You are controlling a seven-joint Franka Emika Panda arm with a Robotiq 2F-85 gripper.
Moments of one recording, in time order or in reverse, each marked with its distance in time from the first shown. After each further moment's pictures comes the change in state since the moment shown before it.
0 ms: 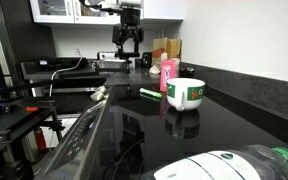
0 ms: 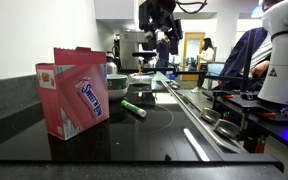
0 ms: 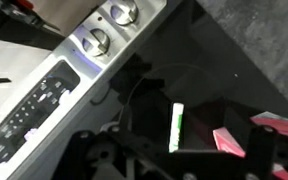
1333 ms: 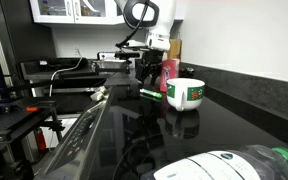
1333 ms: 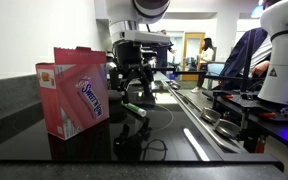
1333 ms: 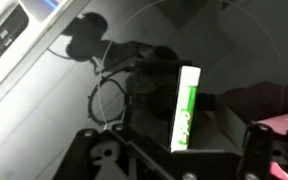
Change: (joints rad) arm 0.129 0.469 -0.180 0.343 -0.067 0.005 -0.037
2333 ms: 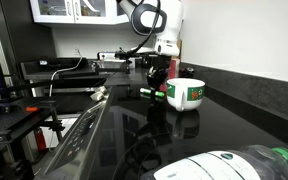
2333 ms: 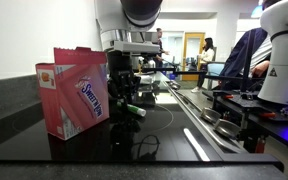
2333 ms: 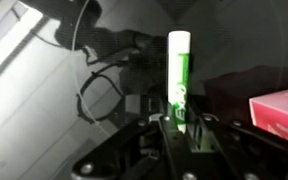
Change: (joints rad) arm 0.008 0.100 -0.026 0.113 -0.003 0.016 -0.034
